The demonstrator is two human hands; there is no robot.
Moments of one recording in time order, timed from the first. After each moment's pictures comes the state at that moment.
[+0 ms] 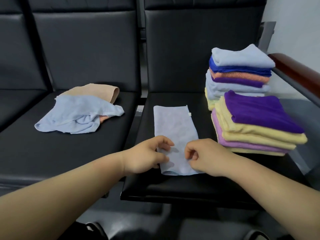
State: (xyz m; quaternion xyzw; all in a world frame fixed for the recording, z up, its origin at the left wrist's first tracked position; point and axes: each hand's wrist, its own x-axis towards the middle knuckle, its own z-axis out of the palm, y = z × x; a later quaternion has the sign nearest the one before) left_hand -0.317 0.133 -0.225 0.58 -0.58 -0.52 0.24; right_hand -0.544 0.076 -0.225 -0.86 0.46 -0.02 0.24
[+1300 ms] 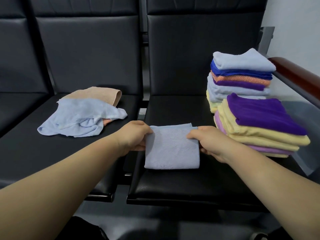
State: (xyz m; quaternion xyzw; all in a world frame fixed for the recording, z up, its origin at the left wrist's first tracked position) left_hand -0.271 0.092 -0.207 0.68 -0.42 -0.49 0.36; right_hand -0.516 0.053 -0.207 -0.58 0.58 -0.21 0.53
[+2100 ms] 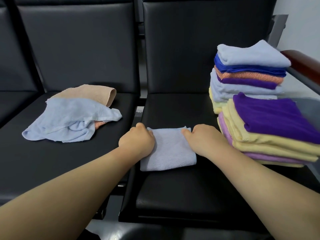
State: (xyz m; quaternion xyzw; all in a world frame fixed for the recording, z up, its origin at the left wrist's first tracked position) left_hand -0.287 0.038 -0.262 0.83 -0.53 -0.11 0.12; right_hand -0.491 -0.002 -0.241 -0.72 0.67 -0.04 0.19
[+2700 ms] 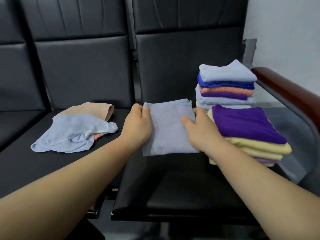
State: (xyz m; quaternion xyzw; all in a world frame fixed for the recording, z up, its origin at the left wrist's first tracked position) left_hand -0.336 0.057 -0.163 0.72 -0.51 -0.16 0.45; right_hand -0.528 0.031 -0.170 -0.67 0.56 -0.34 0.35
